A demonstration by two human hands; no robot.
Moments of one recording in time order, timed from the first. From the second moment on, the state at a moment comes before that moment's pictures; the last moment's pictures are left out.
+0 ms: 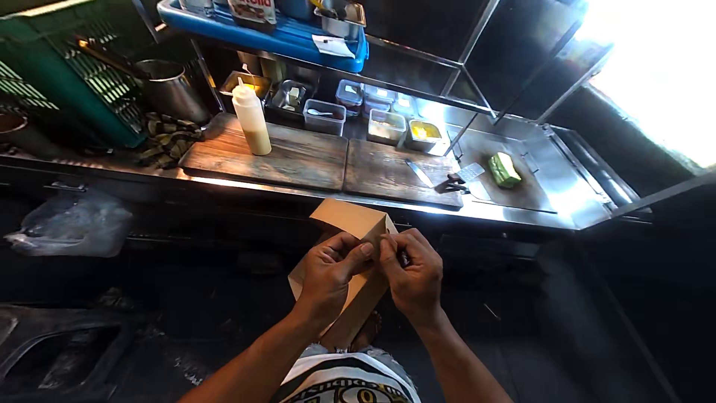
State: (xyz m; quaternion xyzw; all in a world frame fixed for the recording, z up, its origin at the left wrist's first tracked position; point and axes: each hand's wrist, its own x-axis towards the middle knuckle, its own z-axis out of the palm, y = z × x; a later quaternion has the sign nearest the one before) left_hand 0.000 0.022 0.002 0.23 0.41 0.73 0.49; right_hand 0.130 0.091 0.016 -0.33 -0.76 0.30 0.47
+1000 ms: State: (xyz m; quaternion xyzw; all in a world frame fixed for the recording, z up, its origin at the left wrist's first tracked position) left_hand -0.094 -0.028 0.112 0.61 0.48 0.62 0.11; right_hand 0.124 0.224 0.105 -0.04 -0.76 0.61 0.22
